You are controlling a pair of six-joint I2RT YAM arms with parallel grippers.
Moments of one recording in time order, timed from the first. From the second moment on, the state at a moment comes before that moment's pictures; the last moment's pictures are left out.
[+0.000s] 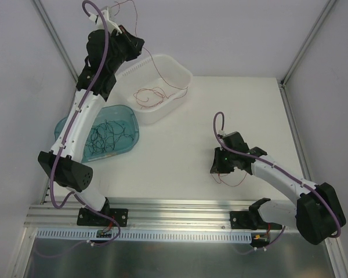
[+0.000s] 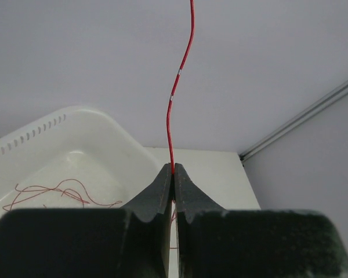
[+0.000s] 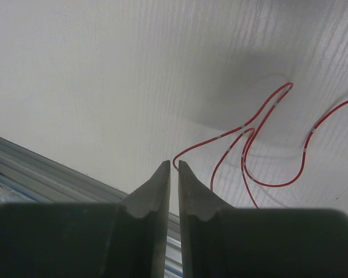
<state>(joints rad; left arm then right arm) -0.29 1.64 1.90 -0.26 0.02 -0.54 0.54 1.17 0.65 -0.52 -0.20 0.51</state>
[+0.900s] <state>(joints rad) -0.43 1.74 1.71 -0.20 0.43 -0.75 0.55 1.17 0.65 -0.52 -0.19 0.51</state>
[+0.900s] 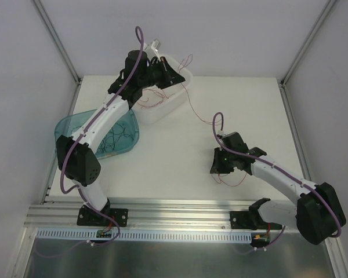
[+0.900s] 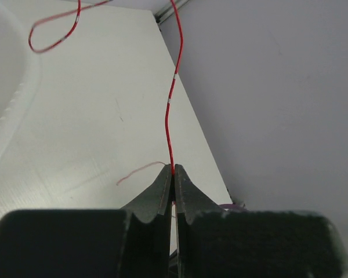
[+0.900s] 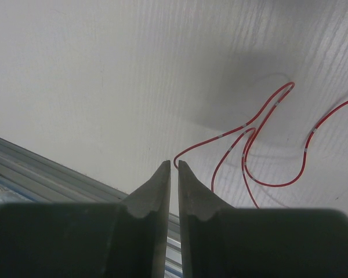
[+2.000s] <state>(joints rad) -0.35 1.70 1.91 -0.11 -0.08 -0.21 0.56 1.17 0.65 -0.52 -0.18 0.51</state>
